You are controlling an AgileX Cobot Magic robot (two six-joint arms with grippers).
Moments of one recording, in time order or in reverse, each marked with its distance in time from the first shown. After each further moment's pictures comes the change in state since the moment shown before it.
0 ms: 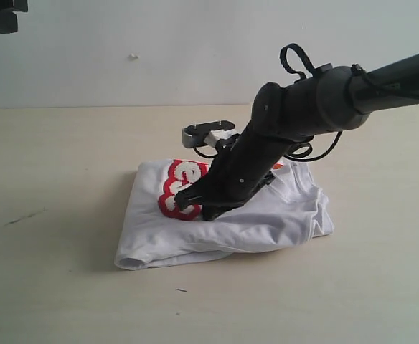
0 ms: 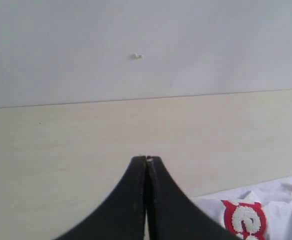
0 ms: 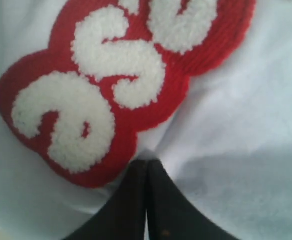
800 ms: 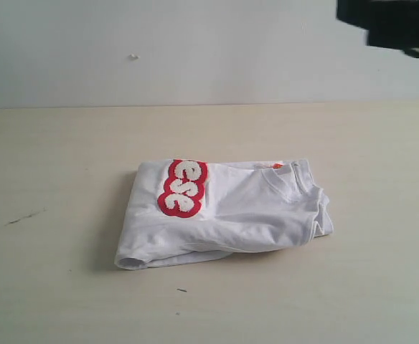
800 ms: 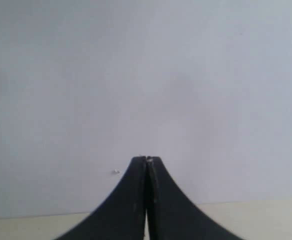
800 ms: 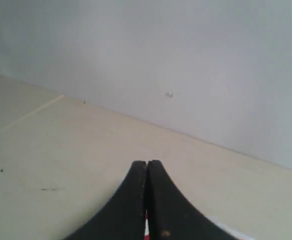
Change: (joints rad) left arm -0.085 -0.837 0.495 -0.030 -0.274 0.000; right arm 0.004 -1.266 0.585 -0.041 -0.378 0.013
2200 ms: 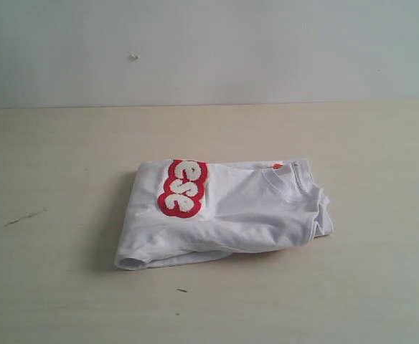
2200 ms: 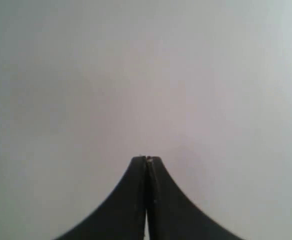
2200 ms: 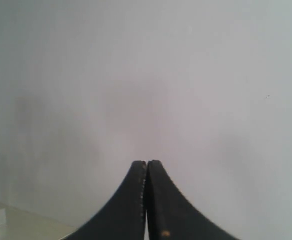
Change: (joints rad) left arm -0.002 -0.475 0.132 0.053 -0.009 0.000; right arm 0.000 -0.600 0.103 0.004 -0.037 0.023
